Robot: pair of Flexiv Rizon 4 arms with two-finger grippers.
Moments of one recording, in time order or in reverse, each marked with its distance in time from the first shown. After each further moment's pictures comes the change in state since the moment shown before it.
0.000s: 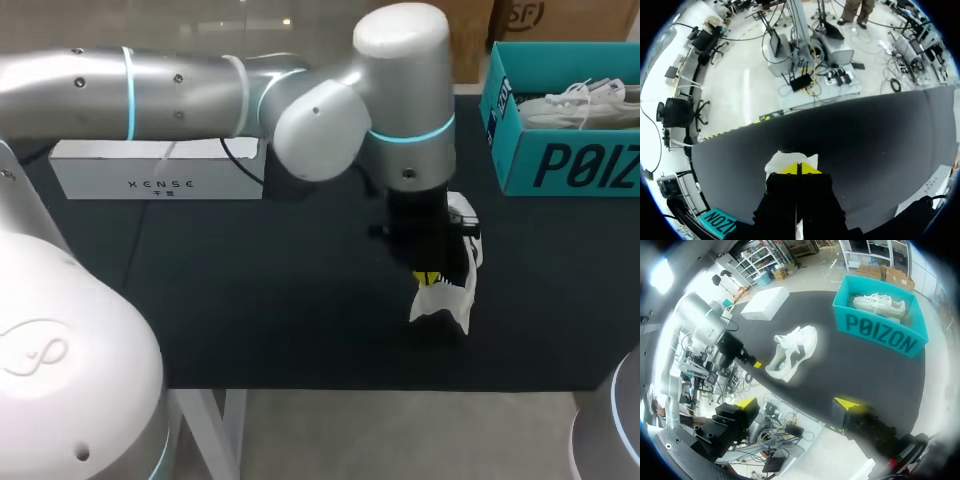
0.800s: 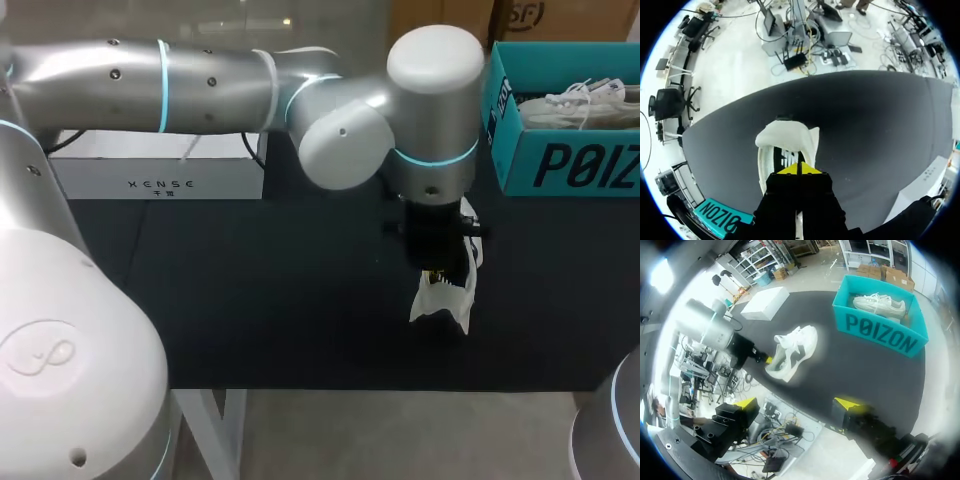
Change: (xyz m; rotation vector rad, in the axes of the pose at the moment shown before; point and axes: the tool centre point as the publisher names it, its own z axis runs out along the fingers) left arm -0.005 0.046 0.025 -0.158 0.056 -0.006; right arm 0.000 0.000 0.000 0.000 0.000 0.000
